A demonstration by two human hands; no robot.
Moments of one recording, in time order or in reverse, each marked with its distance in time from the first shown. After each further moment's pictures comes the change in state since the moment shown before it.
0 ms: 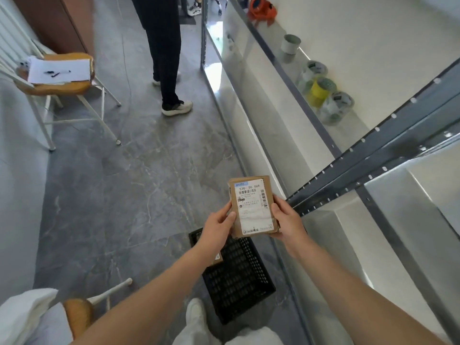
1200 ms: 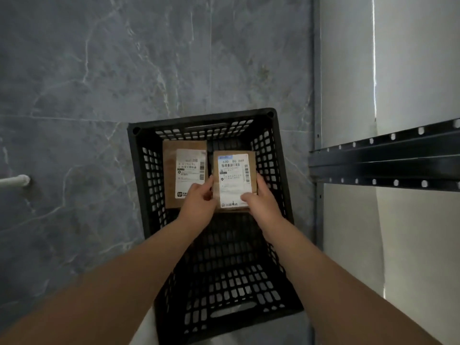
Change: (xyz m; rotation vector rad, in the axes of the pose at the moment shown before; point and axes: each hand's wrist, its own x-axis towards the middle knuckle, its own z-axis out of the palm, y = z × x) left_hand 0.356 -0.527 -0.006 0.225 0.302 -0.335; right_hand 0.401 0.486 0.054 -0.410 -0.262 0.337
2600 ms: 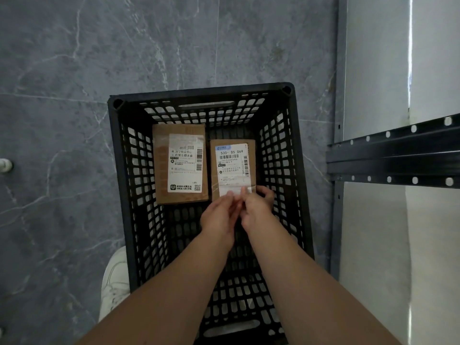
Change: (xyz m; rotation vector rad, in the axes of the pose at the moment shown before) left_hand 0.026 -0.035 0.085 -1.185 0.249 -0.502; right_hand 0.082 0.058 0.043 0.748 0.277 0.341
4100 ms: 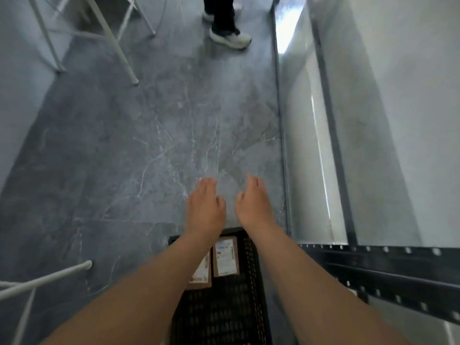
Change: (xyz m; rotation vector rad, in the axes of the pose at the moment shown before) left_hand -0.314 0.261 0.151 1.417 -0.034 1.228; right_hand -0.345 -0.280 0.088 -1.188 -0.055 -1.131
